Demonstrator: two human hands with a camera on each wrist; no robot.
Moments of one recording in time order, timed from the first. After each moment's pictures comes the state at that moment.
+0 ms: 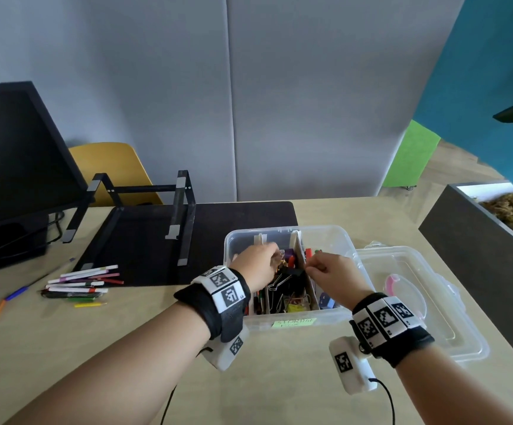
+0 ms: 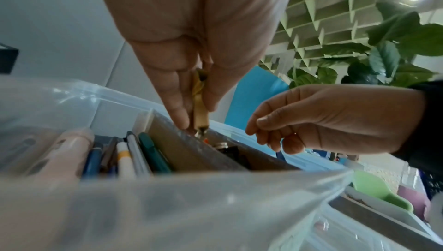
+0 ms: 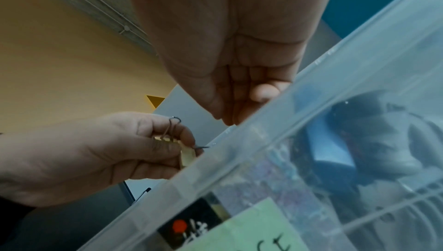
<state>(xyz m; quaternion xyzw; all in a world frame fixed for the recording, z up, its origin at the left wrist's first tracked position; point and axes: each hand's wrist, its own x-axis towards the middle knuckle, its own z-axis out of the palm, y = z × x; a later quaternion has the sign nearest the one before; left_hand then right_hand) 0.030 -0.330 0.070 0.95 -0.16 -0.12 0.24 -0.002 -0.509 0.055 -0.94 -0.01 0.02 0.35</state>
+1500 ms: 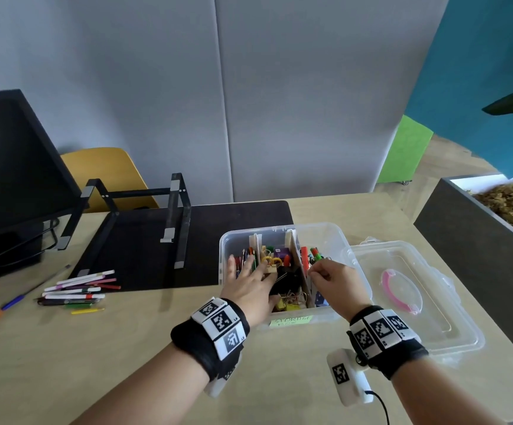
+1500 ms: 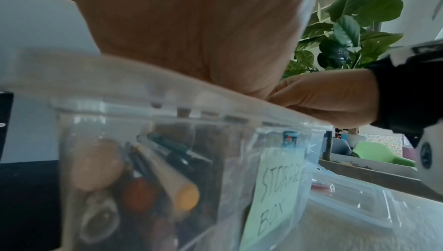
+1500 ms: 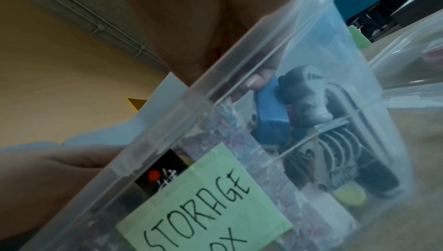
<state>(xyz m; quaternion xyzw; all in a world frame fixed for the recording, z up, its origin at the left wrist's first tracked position) -0.006 -0.327 0.049 0.97 -0.22 -0.13 -0.02 -0.024 -0.513 0.046 -0.93 0.04 -0.04 0.37</state>
